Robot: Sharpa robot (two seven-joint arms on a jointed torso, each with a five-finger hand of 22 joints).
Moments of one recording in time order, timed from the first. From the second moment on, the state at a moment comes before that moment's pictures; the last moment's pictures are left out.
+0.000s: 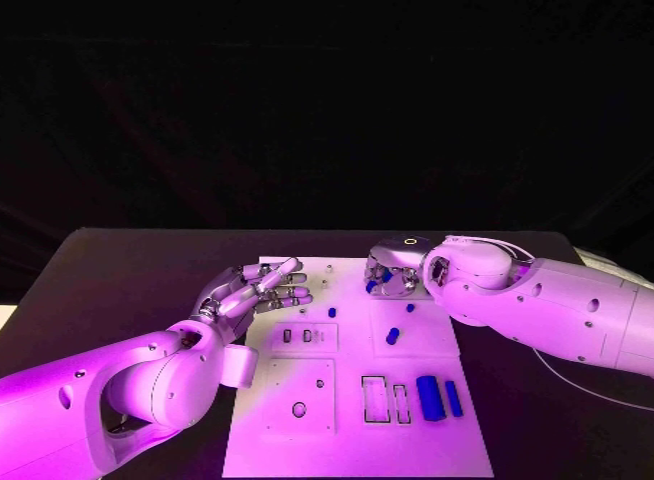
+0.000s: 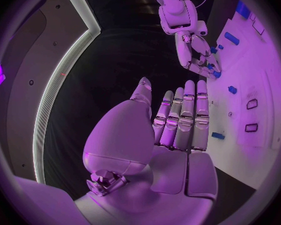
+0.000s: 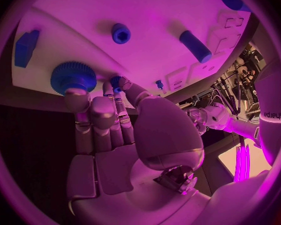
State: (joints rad) left arm 1.12 -0.88 -0.01 1.77 0.07 -0.41 0.43; left_hand 1.39 0.03 -0.09 0.15 0.09 0.94 0.23 0.10 0.06 1.03 0.18 0.09 0.07 1.09 0.13 0.16 0.16 0.18 0.96 0.24 0.22 0.08; right arm 1.26 -0.74 -0.01 1.38 -1.72 -0.10 -0.08; right_hand 1.27 0.02 0.38 -0.14 0.10 1.12 0.14 0.07 0.07 1.20 0.08 0.06 0.06 1.47 -0.01 1.09 0.88 0.15 1.22 0.09 1.15 0.81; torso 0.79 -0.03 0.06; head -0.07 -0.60
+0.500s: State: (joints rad) left arm 1.12 -0.88 -0.01 1.76 0.07 -0.41 0.42; left_hand 1.39 0.03 -0.09 0.15 0.09 0.94 0.23 0.10 0.06 1.03 0.18 0.09 0.07 1.09 0.13 0.16 0.16 0.18 0.96 0.24 0.22 0.08; right arm 1.26 -0.72 -0.01 1.41 -1.70 -0.29 -0.11; right_hand 1.28 0.02 0.41 -0.13 0.08 1.12 0.14 0.07 0.07 1.20 0.08 0.06 0.06 1.47 -0.01 1.11 0.89 0.15 1.22 0.09 1.17 0.83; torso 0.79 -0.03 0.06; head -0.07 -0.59
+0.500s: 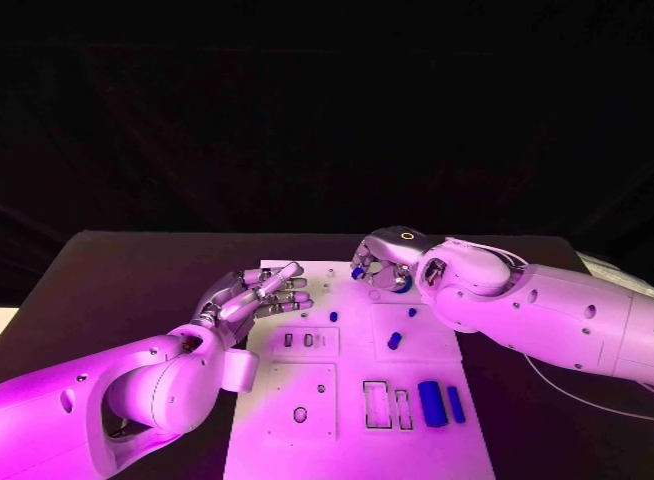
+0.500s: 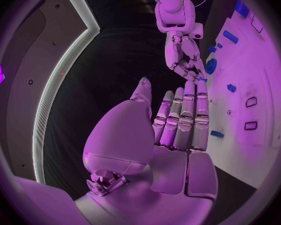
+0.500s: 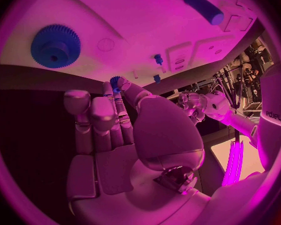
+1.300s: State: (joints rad) left arm 1.12 -0.88 -0.01 1.77 0.07 -0.41 0.42; left_hand 1.39 0.03 -0.09 0.15 0.09 0.94 0.23 0.10 0.06 1.03 0.18 0.09 0.07 1.09 0.13 0.16 0.16 0.18 0.96 0.24 0.22 0.08; right arm 1.27 -0.58 -0.01 1.29 -1.69 -0.31 -0.15; right_hand 1.28 0.01 0.42 -0.12 0.08 1.12 0.14 0.06 0.07 1.20 0.08 0.06 0.06 1.47 -0.01 1.12 0.90 0.15 1.22 0.09 1.17 0.84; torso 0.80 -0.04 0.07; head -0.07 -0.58
